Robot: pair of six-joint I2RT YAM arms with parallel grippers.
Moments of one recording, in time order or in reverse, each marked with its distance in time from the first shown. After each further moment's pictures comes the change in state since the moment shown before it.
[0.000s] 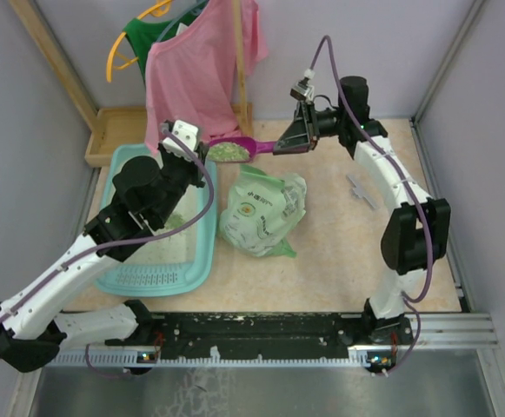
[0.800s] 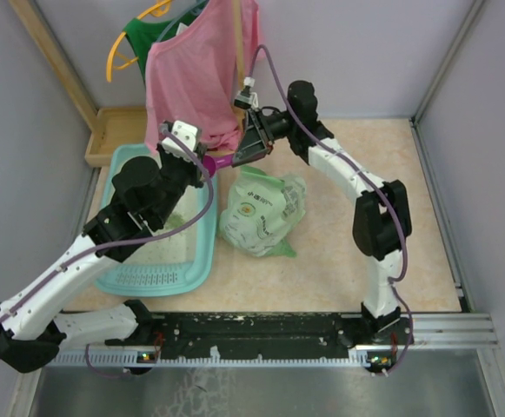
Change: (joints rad) left arm 0.000 -0.006 0.000 -0.014 -0.019 0.006; right arm 0.237 0.201 0.095 0.545 -0.054 0.428
